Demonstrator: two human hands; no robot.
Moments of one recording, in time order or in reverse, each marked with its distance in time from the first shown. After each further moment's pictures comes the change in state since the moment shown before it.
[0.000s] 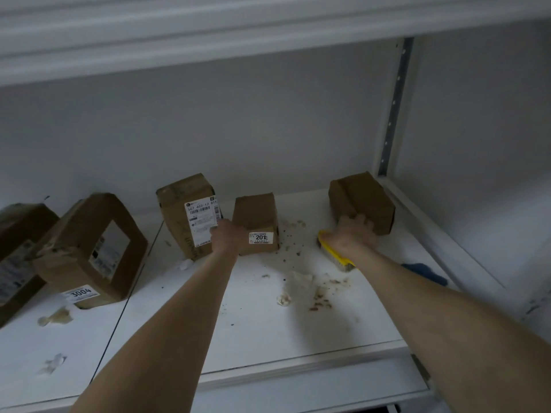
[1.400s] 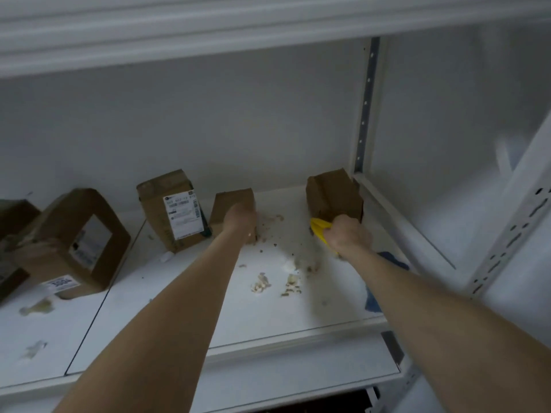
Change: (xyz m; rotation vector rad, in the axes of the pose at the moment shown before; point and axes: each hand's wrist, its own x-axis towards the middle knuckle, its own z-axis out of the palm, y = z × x) left_hand -0.048 0.057 0.029 -0.120 -0.159 0.149; right_hand -0.021 0.053 -0.015 0.112 0.057 -0.009
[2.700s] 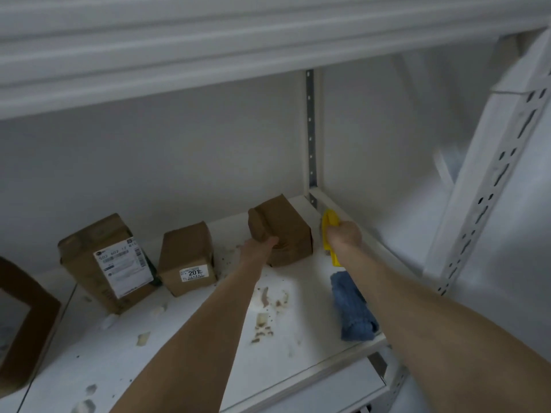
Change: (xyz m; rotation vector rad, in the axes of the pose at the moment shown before) left_hand 0.006 0.040 0.100 -0.224 -0.270 -0.043; right_hand 0.062 0.053 -0.020 0.767 0.171 0.390
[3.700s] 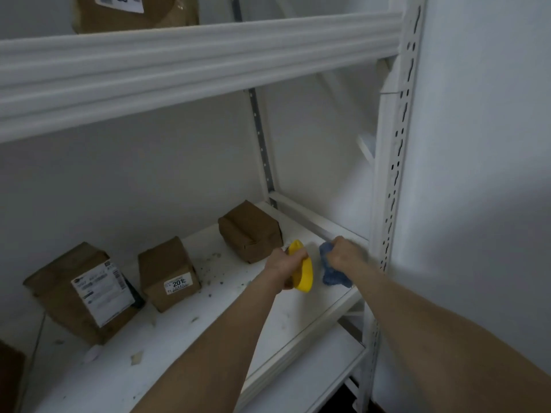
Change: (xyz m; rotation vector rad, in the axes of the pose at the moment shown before) left_hand -0.095 -0.006 0.043 0.127 -0.412 0.049; right_hand -0.094 0.054 -0.065 -0.597 -0.016 0.015
